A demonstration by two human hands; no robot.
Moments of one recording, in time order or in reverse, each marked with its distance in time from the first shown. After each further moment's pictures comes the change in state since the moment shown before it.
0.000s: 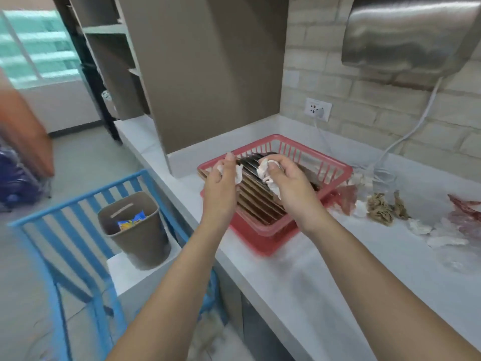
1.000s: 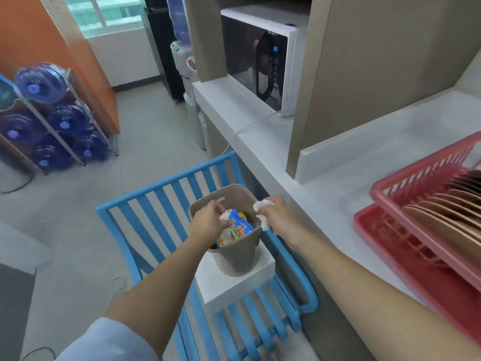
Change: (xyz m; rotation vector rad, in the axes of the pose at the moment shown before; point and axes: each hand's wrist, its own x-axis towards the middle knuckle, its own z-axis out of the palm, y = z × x) left_hand 0.240 -0.218 -0.394 0.991 -0.026 -0.368; right_hand 0.168 0.135 0.412 -0.071 -0.381 0.511
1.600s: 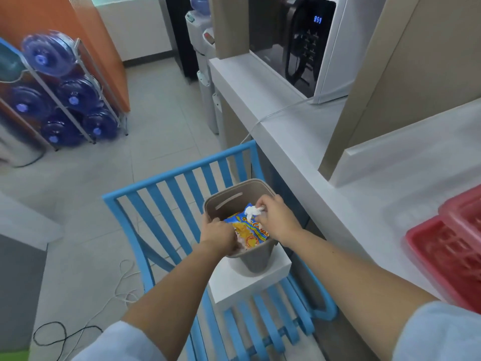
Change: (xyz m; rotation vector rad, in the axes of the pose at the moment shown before) left_hand 0.030 -0.043 0.025 0.841 -0.251 0.139; right_hand 0.087 0.036 0.053 -0.668 -0.010 -0.241
